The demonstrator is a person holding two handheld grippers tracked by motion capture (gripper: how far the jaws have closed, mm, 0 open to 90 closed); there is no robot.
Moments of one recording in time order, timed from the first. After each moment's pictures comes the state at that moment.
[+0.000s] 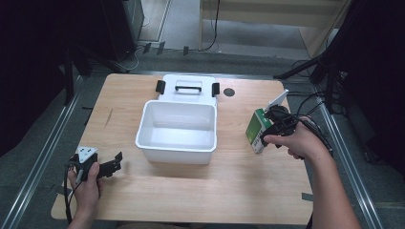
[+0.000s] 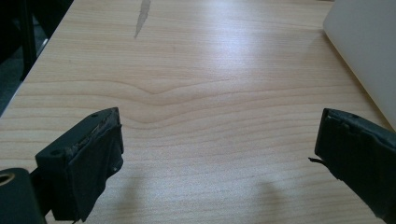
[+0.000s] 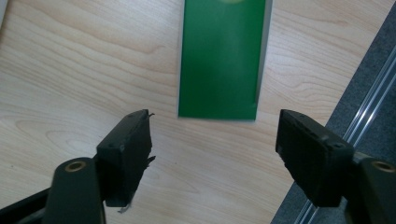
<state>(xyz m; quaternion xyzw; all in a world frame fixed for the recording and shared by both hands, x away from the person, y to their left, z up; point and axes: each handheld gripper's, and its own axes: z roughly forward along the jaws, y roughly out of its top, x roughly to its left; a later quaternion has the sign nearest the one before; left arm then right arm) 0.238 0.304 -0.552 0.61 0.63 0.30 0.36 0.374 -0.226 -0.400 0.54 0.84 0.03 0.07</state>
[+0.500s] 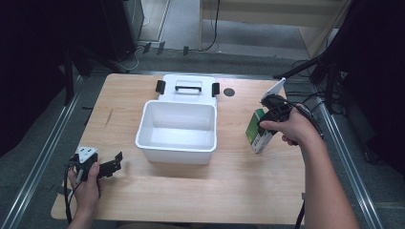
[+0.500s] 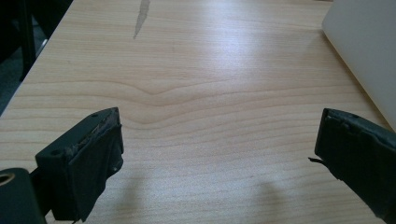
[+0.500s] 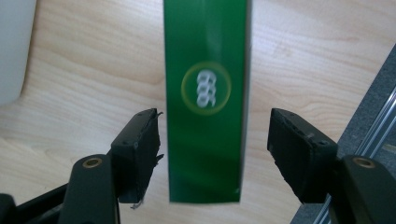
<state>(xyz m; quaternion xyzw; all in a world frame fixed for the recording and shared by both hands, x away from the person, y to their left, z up) 0.238 0.304 -0.552 0.62 0.63 0.30 0.37 0.416 -0.221 -0.398 0.57 0.82 0.03 0.03</state>
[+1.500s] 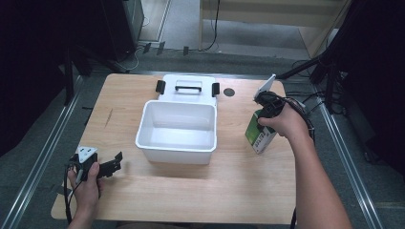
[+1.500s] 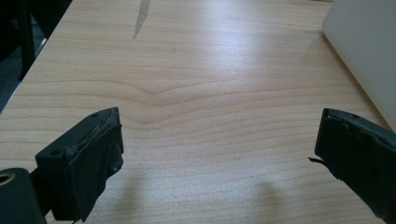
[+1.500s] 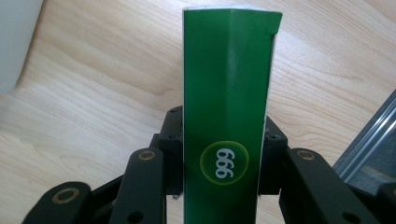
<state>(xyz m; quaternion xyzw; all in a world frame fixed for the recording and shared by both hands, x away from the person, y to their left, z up) 0.238 0.304 -0.552 0.61 0.63 0.30 0.37 0.434 -0.207 -0.403 0.51 0.86 0.02 0.02</state>
